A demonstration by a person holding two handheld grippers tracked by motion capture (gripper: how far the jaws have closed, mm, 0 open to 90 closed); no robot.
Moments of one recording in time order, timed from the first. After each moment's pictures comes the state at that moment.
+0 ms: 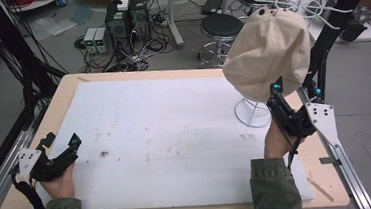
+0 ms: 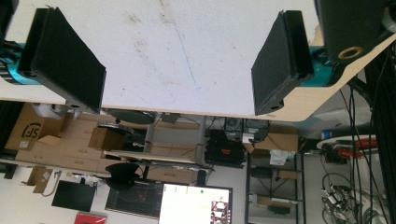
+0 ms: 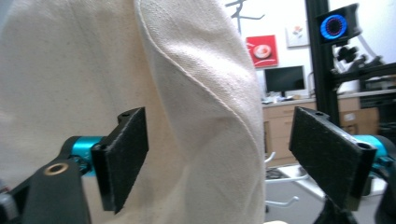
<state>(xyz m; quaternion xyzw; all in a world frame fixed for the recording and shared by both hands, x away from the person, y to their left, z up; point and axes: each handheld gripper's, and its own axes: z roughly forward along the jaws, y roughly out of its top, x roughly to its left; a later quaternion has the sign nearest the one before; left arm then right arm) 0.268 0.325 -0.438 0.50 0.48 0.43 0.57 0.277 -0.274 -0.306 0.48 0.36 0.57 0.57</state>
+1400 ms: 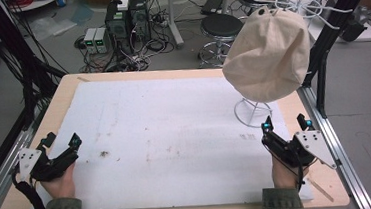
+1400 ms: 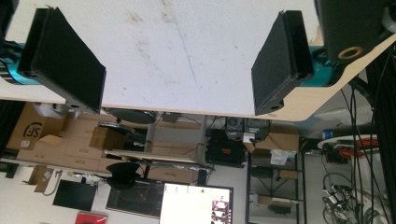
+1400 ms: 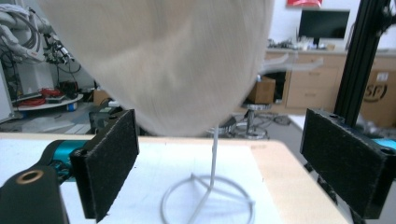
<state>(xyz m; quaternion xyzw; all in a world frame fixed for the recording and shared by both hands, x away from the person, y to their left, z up) 0.268 0.324 -0.437 0.50 0.48 0.43 0.58 0.237 -0.286 -0.368 0.50 0.50 0.50 0.50</state>
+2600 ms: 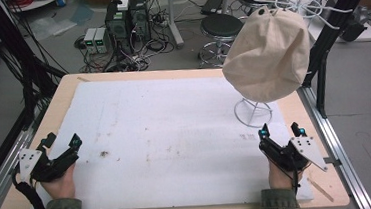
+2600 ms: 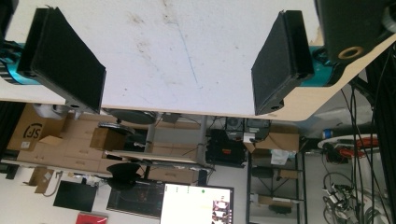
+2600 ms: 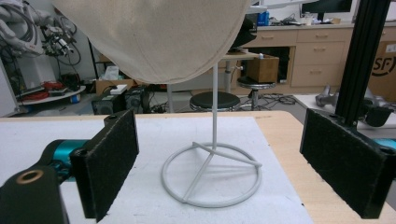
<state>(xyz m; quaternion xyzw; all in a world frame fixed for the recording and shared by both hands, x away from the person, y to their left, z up) 0.266 0.323 -0.437 0.51 0.48 0.43 0.57 0.244 -0.291 -0.405 0.53 0.50 0.50 0.48</state>
